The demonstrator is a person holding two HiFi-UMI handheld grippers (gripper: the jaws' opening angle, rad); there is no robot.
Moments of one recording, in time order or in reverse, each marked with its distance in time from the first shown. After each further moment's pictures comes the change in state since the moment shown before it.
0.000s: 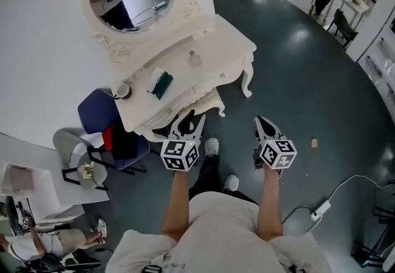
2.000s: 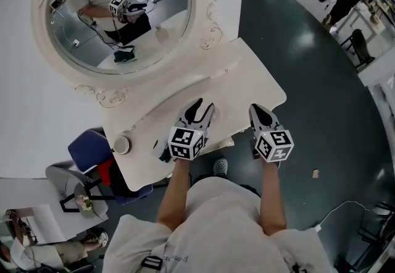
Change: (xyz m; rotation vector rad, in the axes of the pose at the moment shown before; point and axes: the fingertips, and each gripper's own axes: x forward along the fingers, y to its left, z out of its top) left arm 0.317 0.264 0.074 0.030 0.033 -0.064; right arm 0.416 -0.018 0.119 -0.161 0.058 0.031
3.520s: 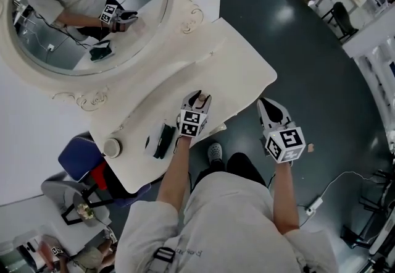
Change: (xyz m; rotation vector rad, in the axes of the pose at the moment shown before) left arm 0.085 0.013 -0.161 0.124 0.209 -0.106; right arm -0.059 -0.010 -0.003 -0.164 0.060 -0.129
